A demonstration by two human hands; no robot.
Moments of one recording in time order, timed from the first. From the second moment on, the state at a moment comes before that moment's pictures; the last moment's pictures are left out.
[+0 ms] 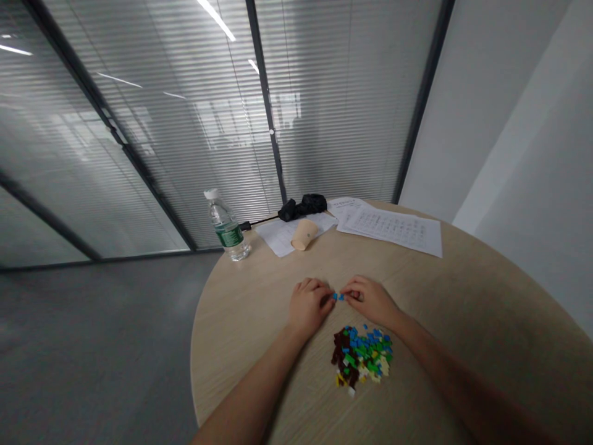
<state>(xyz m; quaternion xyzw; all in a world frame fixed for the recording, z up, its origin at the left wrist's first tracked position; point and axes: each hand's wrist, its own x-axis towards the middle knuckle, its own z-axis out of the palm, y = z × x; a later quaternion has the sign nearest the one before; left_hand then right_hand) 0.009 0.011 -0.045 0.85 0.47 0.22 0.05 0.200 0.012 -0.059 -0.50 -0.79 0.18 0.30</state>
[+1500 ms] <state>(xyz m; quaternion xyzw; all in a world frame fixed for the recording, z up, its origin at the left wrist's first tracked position) 0.011 0.008 -0.041 0.84 0.50 0.19 0.03 0.186 0.009 -0.058 -0.53 -0.78 0.16 0.30</state>
